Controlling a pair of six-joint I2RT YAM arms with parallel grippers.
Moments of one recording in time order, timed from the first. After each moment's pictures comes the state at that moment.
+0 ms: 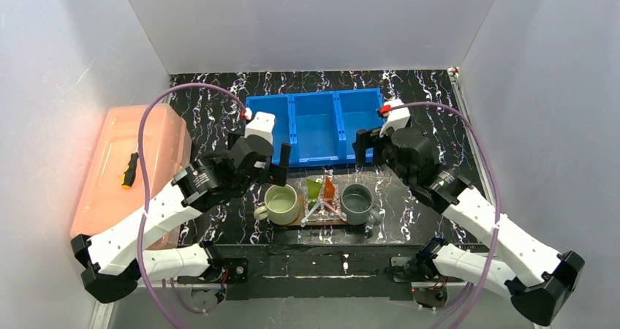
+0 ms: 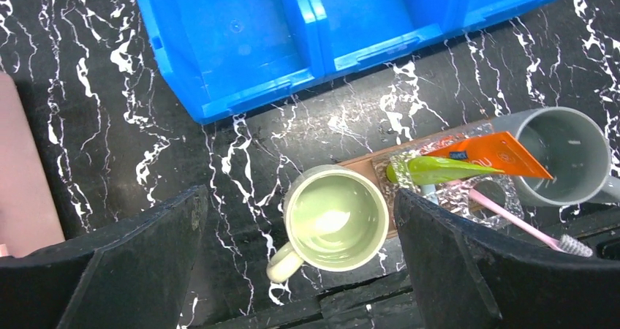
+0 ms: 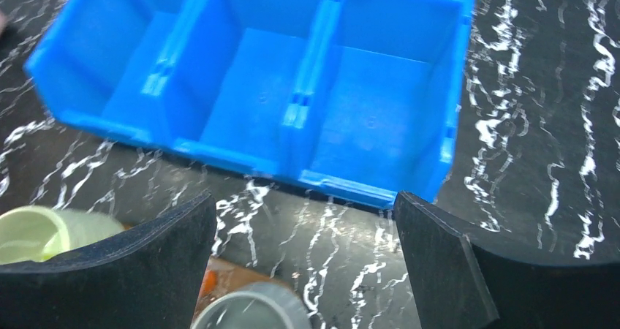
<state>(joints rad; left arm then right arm) -0.99 1.04 1.25 -0.95 -0.56 -0.44 0.81 0.91 0.92 -0.35 0.35 0.18</state>
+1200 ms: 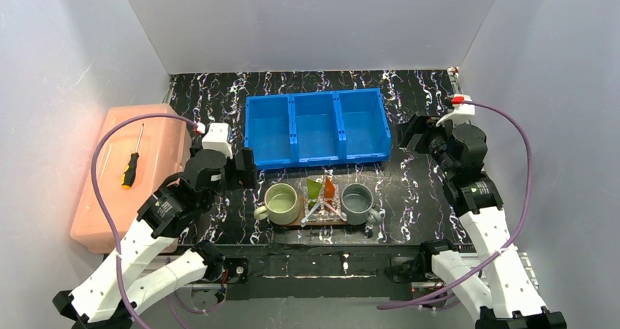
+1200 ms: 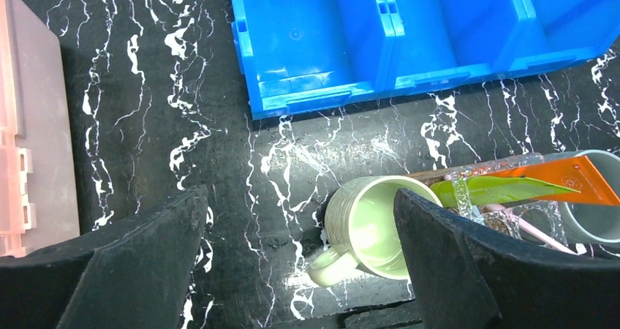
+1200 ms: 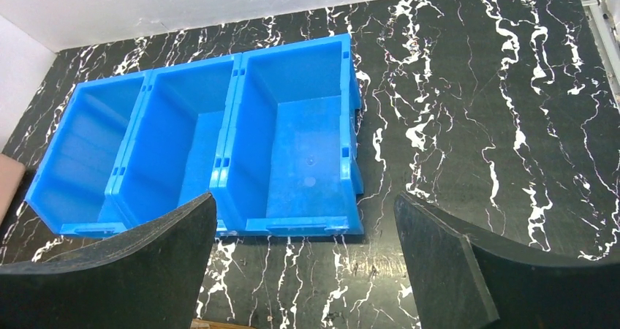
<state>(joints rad) -0.72 0.73 1.01 -0.87 -0.46 -0.39 0.20 0.76 0.85 -0.29 -0.02 0.29</state>
